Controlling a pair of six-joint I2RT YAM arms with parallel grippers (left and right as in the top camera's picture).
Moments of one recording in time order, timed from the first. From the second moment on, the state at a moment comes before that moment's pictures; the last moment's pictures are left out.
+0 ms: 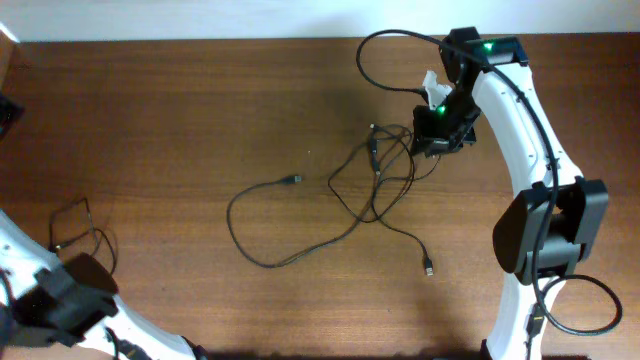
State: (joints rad) left arm 0.69 1.97 2.47 -1.56 0.18 -0.29; right arm 0.15 2.13 2.04 -1.49 -0.32 0.07
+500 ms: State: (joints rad) left arm -0.18 1.75 2.21 -1.50 0.15 -0.18; right arm -0.30 1.75 2.28 -1.69 -0.43 0.04
